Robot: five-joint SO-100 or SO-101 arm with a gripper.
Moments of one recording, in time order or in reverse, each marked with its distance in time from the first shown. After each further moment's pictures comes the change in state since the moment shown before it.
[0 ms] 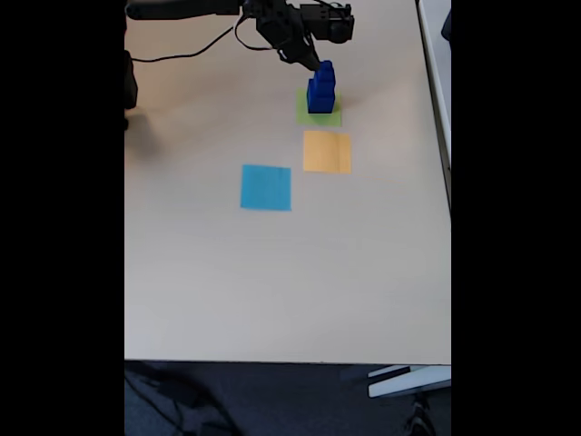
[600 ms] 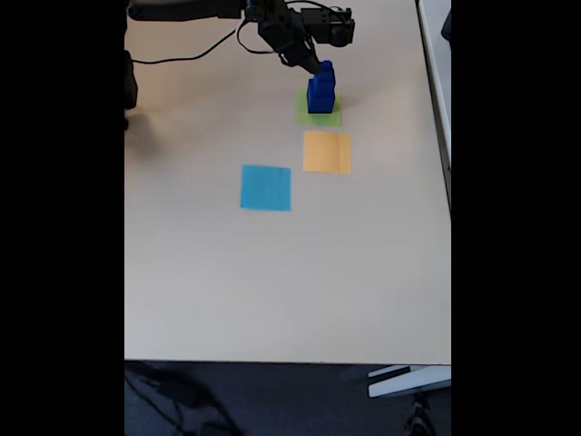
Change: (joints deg) arm 0.0 -0.1 0.9 -1.1 -0.6
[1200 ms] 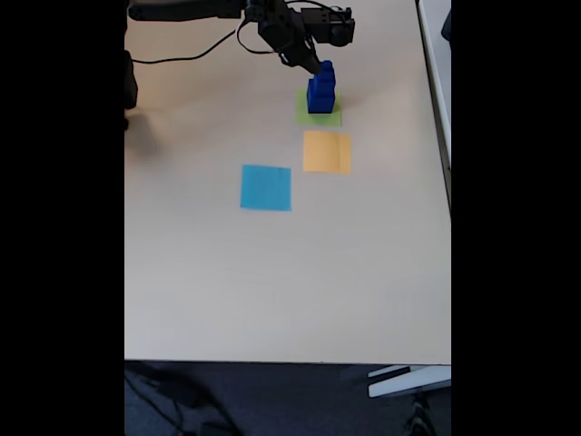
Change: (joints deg) arm 0.0 0.0 0.0 -0.1 -0.2
